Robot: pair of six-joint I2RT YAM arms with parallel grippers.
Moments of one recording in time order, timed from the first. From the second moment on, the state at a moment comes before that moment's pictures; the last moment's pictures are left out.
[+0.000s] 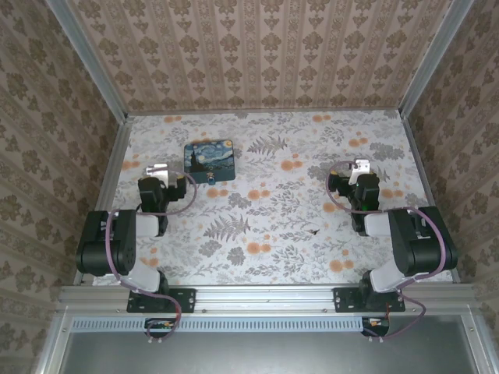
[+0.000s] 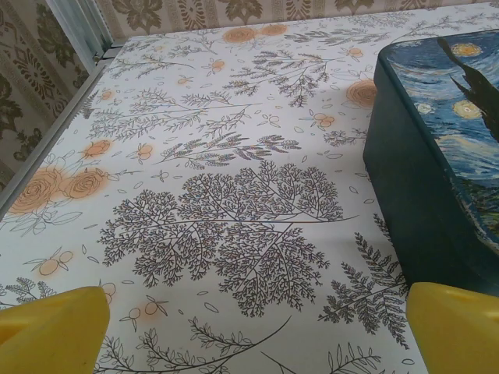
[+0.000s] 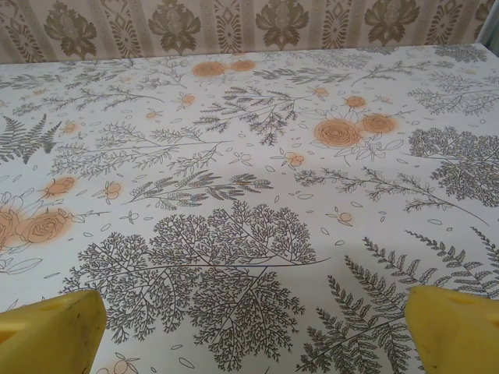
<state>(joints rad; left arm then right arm) -0.04 1.54 0.38 0.77 -0.07 0.07 0.01 1.53 0.38 0.80 0.07 0.04</state>
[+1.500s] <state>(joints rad) -0.09 1.31 0.54 0.43 -0.17 0.05 0.01 1.32 0.62 0.35 0.03 0.12</state>
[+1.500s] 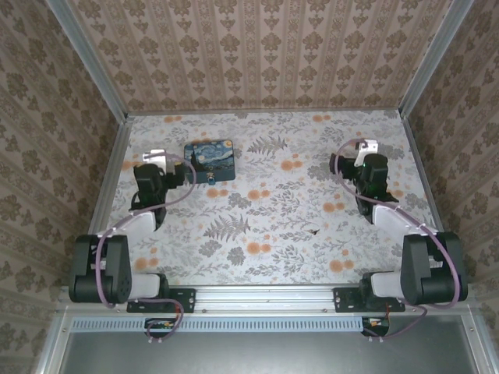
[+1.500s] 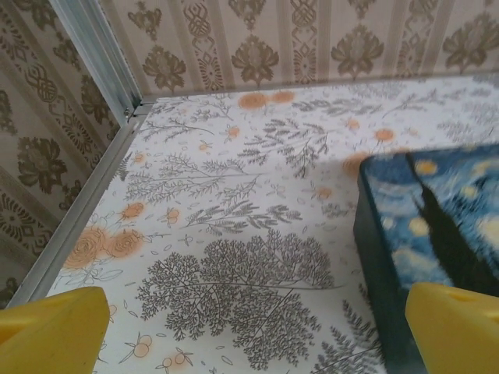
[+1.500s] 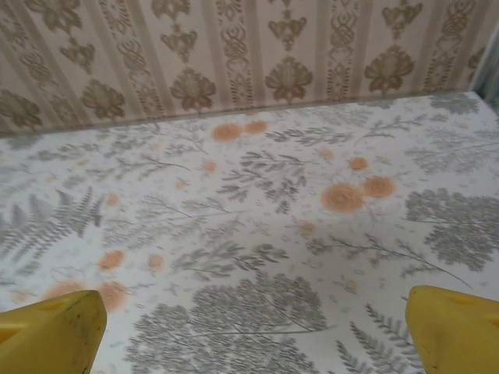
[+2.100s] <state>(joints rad) 0.07 1.71 1.16 -0.15 0.23 -0.37 0.16 1.70 1.05 0.11 -0.43 0.61</state>
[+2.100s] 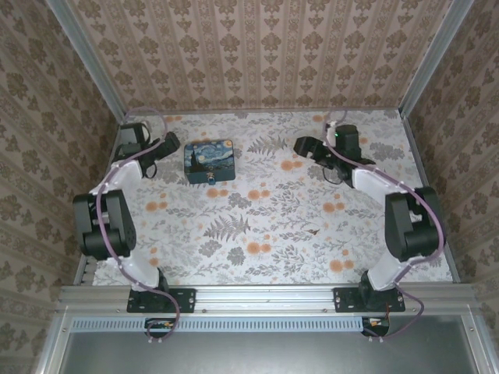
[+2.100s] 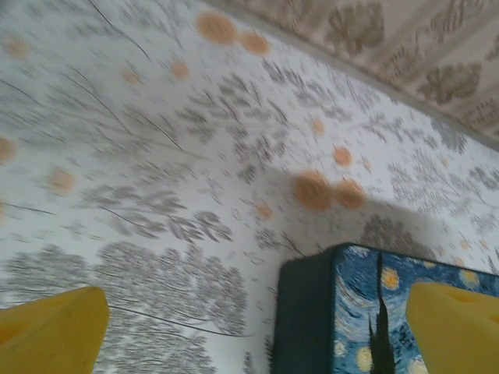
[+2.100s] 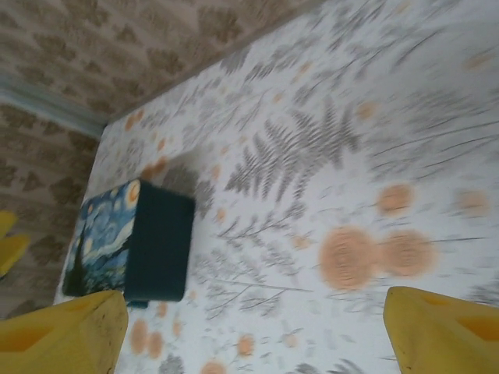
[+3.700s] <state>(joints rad) -0.46 1.84 1.05 0.02 0.41 -0.62 0.33 1.76 0.89 0.15 -0.46 0.84</state>
